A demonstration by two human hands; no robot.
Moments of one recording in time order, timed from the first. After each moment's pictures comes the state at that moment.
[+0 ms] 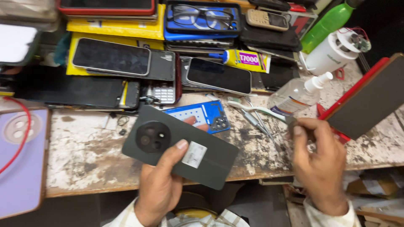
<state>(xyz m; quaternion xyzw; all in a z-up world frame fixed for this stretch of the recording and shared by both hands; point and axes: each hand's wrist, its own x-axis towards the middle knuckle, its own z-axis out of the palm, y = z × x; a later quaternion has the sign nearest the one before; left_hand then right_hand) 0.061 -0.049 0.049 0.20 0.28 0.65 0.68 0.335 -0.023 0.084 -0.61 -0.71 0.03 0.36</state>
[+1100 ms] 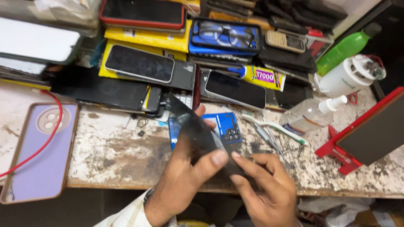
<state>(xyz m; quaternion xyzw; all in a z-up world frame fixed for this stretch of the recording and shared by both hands) 0.055 -0.045 0.063 0.48 0.34 0.60 0.54 0.254 -0.050 0.073 -0.45 -0.80 0.11 0.39</state>
